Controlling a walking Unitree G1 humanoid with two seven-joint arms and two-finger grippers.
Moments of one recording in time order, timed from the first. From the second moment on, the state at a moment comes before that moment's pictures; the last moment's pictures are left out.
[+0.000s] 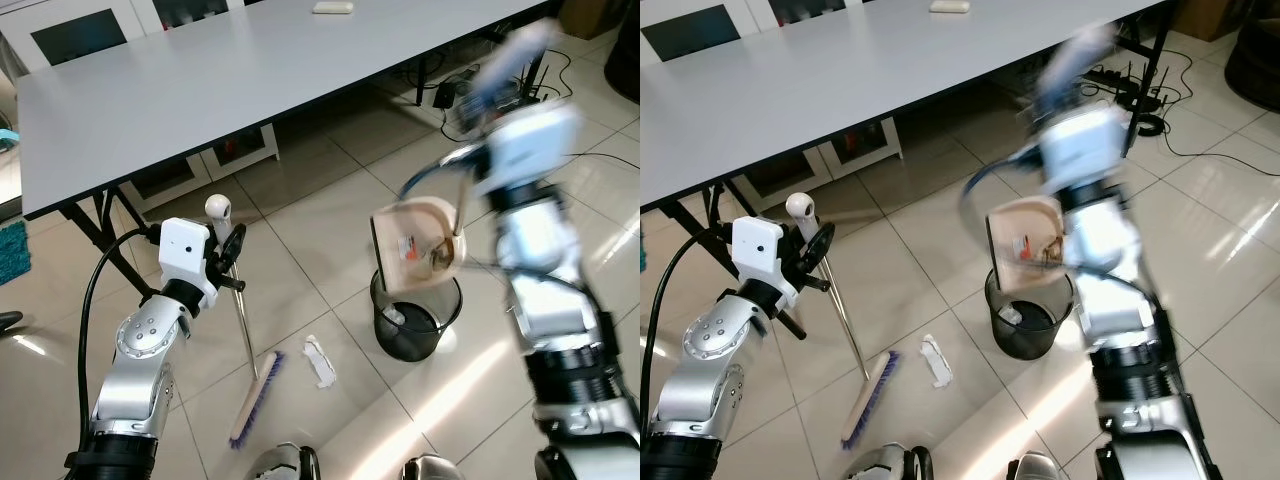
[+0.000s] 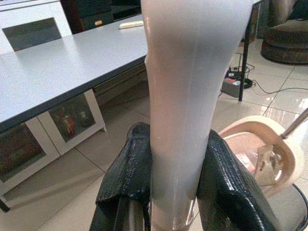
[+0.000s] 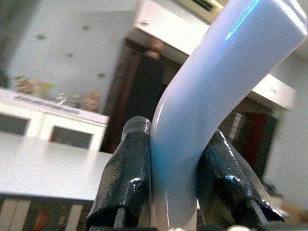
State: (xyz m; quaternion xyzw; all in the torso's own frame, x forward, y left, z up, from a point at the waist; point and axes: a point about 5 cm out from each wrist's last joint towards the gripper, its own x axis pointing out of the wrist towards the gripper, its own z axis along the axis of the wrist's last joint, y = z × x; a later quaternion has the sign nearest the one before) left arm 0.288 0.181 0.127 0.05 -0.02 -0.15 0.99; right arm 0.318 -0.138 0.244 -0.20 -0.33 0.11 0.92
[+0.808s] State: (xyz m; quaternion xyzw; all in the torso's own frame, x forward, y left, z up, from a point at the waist) left arm 0.288 0.176 0.126 0.04 -0.02 -0.15 0.99; right arm 0.301 -0.103 0.214 -0.30 -0.33 0.22 0.87
